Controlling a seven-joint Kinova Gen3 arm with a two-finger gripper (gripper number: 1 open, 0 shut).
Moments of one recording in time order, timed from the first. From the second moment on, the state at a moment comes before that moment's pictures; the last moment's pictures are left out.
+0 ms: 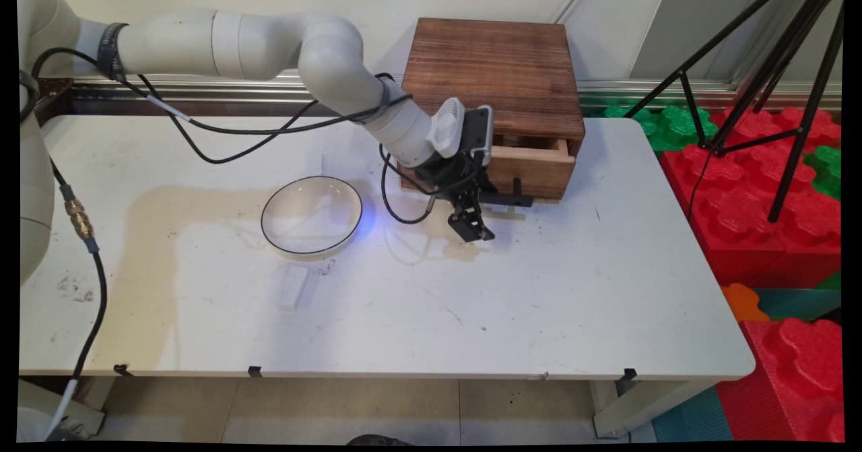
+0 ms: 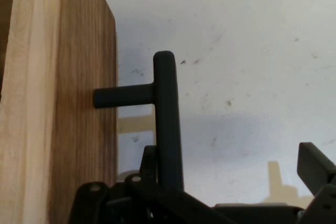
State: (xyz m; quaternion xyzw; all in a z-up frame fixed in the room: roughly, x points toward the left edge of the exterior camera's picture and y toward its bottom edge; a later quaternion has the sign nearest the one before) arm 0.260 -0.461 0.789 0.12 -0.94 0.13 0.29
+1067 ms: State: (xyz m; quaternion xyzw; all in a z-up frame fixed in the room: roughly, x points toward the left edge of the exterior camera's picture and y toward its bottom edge) arm 0.235 -0.404 0.788 0.10 -0.94 0.10 0.31
